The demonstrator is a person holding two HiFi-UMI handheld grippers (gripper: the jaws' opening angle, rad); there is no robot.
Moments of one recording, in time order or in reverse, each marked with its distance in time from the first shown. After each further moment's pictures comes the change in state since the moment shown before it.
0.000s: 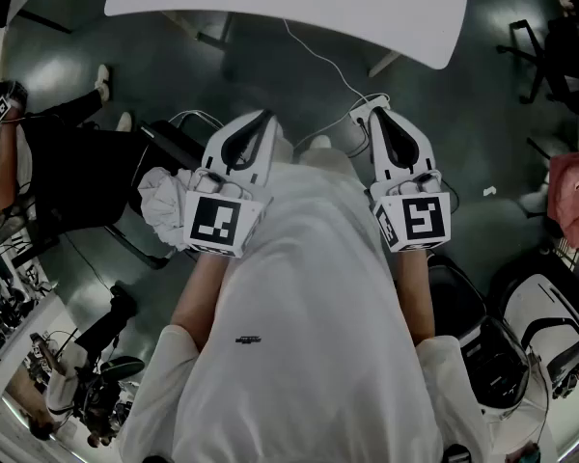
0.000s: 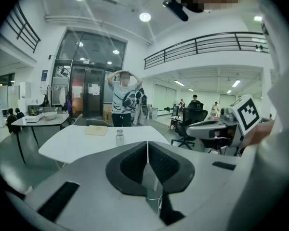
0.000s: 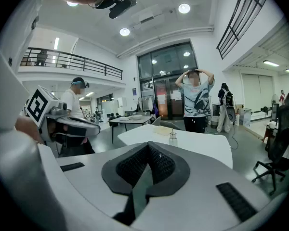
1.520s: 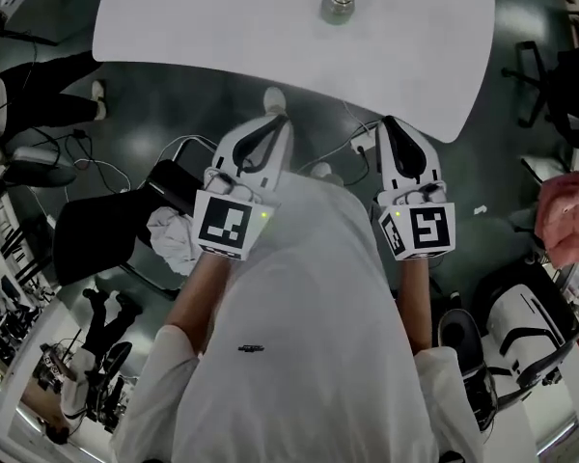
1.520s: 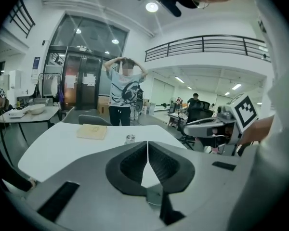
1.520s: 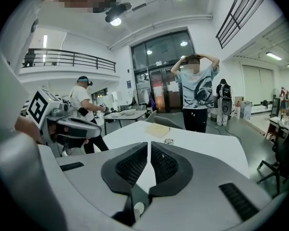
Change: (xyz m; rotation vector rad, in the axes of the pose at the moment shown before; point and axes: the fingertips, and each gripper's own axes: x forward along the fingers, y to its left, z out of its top) left arm 0.181 0.159 0.053 -0.058 0.069 -0.084; right arm 0.223 -0.085 0.046 0.039 0.095 -0.014
